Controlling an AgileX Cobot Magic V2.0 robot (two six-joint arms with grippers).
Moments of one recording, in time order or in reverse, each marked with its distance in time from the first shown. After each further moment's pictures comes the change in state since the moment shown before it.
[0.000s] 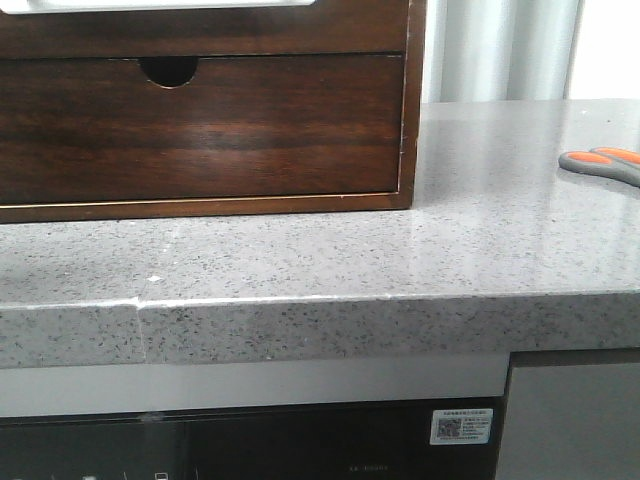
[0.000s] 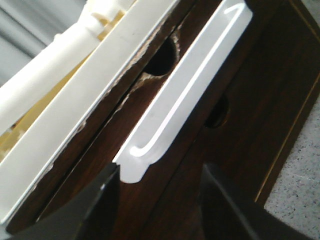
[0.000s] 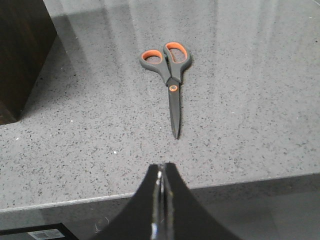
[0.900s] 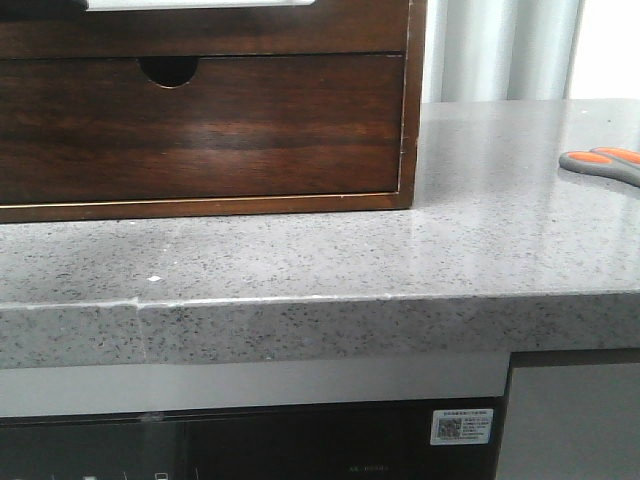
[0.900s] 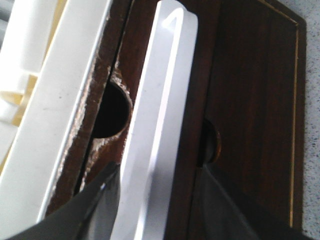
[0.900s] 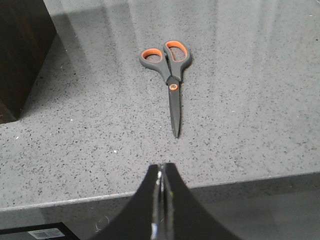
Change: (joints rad) left arm -0.040 0.300 -0.202 0.191 -0.066 0.155; right arm 0.000 0.000 0.000 0.000 0.001 0.000
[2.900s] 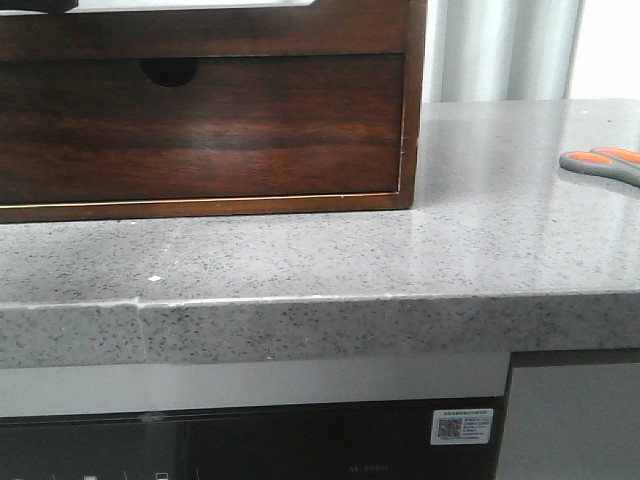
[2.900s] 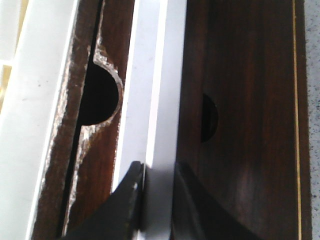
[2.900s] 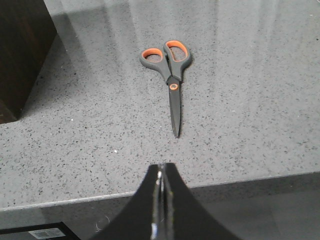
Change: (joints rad) left arm 0.000 0.010 -0.008 0.039 0.071 0.073; right arm 0.000 0.000 0.000 0.002 0.000 0.000
